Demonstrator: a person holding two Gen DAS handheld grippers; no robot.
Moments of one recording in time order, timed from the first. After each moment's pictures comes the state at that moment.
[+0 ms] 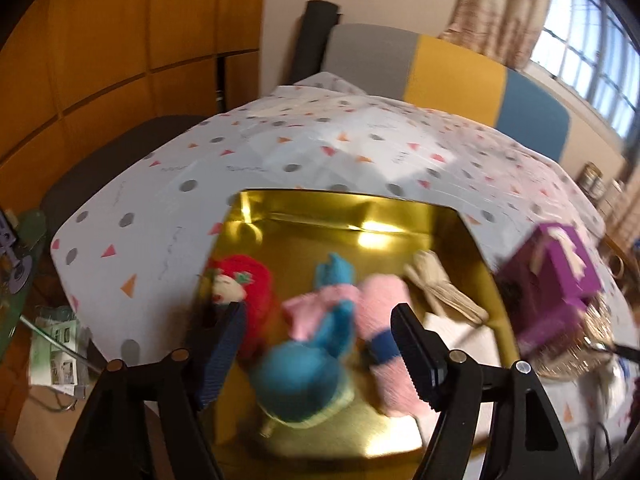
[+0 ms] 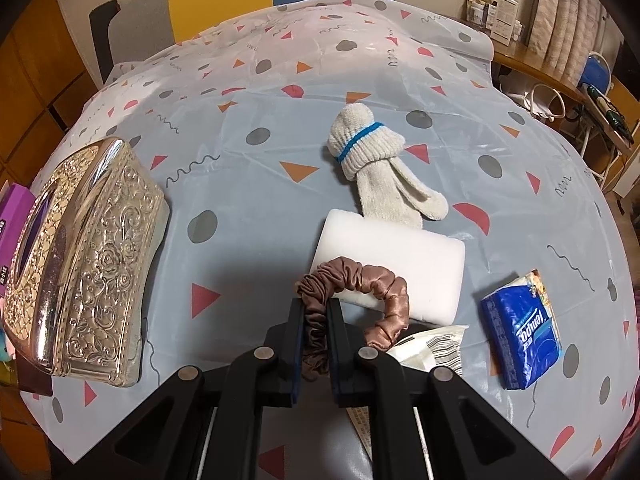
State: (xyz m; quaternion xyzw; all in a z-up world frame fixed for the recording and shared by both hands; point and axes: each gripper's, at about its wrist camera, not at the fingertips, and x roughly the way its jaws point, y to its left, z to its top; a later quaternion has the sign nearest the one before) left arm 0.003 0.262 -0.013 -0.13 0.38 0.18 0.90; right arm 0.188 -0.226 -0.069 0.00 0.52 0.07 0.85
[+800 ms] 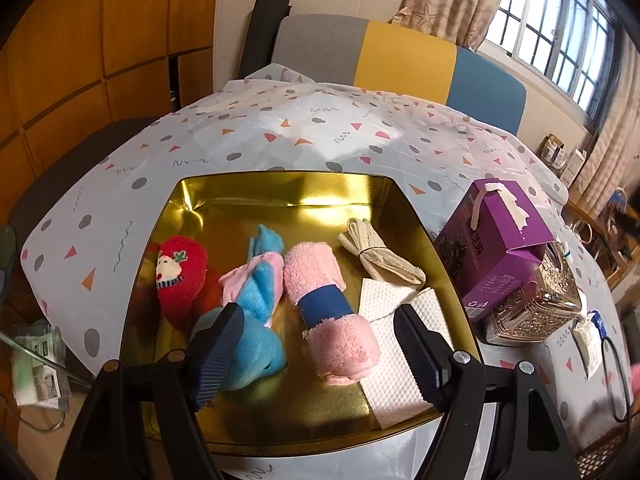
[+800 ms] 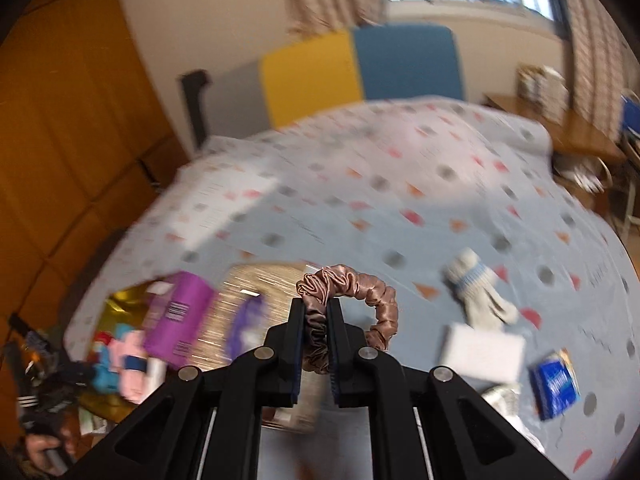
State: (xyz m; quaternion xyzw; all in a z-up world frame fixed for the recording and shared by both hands) left arm 0.000 0.228 -0.016 -0.13 0.39 0.12 0.90; right arm 0.149 -0.145 0.071 0.05 0.37 0.22 0.90
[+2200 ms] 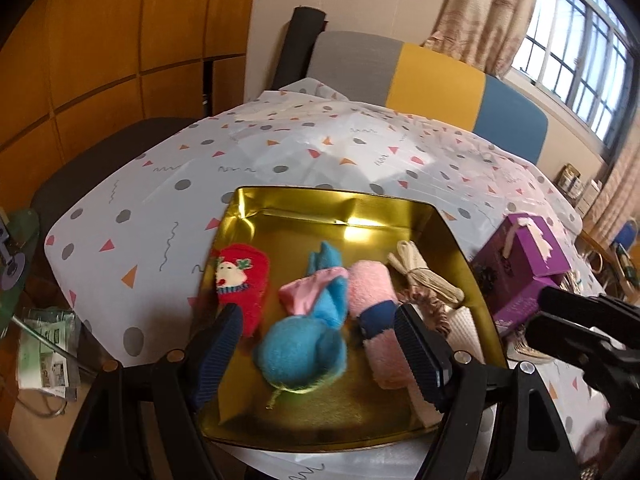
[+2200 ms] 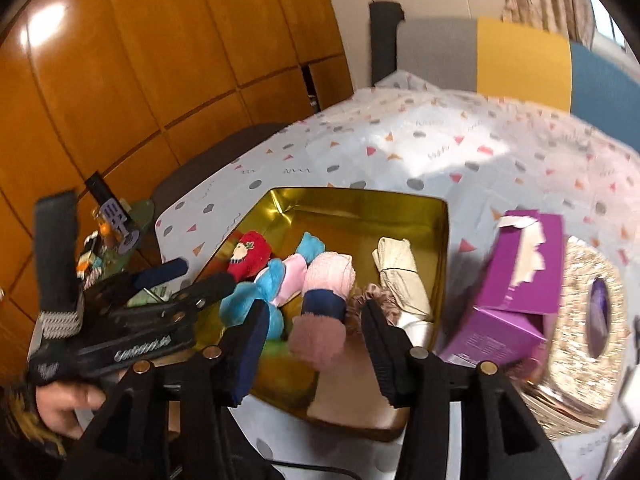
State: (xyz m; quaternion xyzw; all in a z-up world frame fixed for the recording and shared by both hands) left arm -0.027 0.264 -0.004 -0.14 0.37 0.15 0.91; right arm 0.049 0.102 0.025 -0.08 0.39 0.43 0.81
